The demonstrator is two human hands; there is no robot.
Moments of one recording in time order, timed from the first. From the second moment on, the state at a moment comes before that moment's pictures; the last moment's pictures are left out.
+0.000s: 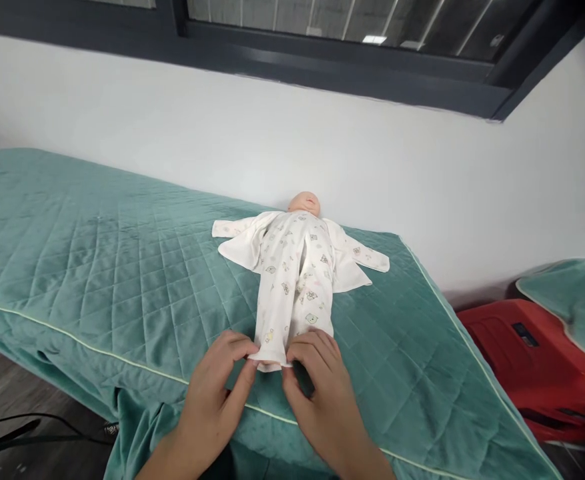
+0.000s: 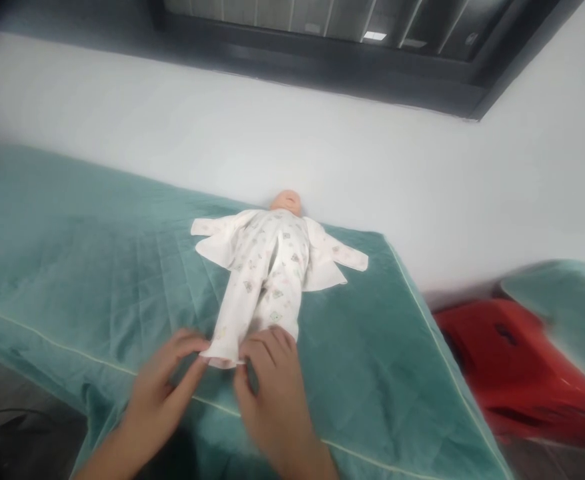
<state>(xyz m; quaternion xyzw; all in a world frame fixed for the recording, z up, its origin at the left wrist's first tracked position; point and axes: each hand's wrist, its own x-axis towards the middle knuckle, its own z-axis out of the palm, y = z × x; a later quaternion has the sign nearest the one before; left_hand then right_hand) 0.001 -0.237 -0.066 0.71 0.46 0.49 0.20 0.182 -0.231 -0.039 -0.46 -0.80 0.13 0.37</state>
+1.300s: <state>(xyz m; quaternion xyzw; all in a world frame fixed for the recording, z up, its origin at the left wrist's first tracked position) 0.061 -0.229 -0.040 0.82 0.44 0.37 0.01 0.236 -0.265 -0.025 -0.50 -0.71 0.21 0.44</state>
